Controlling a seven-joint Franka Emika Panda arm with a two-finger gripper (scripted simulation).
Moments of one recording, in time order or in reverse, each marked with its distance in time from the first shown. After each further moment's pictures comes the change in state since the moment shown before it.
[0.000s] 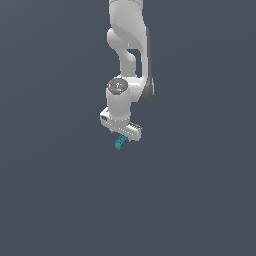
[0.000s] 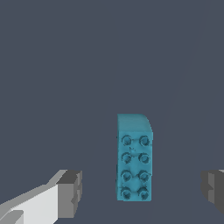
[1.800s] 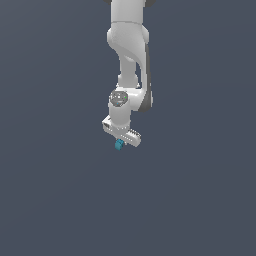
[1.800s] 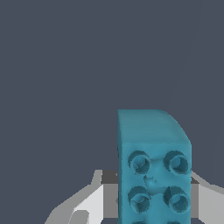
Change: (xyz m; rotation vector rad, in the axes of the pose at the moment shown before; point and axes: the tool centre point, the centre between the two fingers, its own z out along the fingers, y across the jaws) arm -0.004 0.001 0.053 0.000 -0.002 0.022
